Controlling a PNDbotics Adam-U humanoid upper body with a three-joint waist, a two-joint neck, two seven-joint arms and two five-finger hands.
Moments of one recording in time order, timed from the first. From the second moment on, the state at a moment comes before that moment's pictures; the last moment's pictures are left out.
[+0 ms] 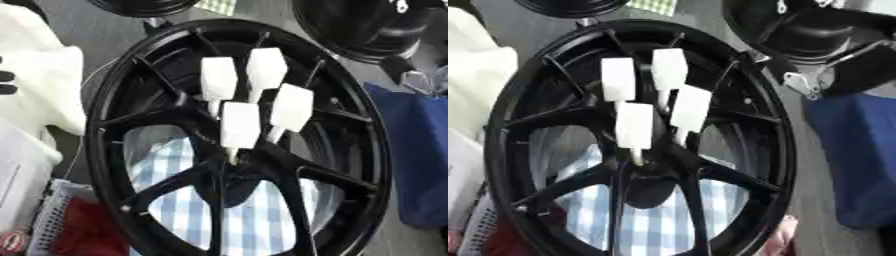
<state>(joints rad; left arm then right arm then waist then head) -0.29 0.39 0.10 -1.98 0.17 0.09 0.11 -0.75 -1.09 0.23 -1.99 0.06 0.10 0.52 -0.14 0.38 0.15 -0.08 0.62</state>
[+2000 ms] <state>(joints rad) -0.32 0.39 0.10 -1.98 0.18 0.09 0.11 -0.96 -0.85 0.38 -1.81 0.23 0.12 0.56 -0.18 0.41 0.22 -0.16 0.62</state>
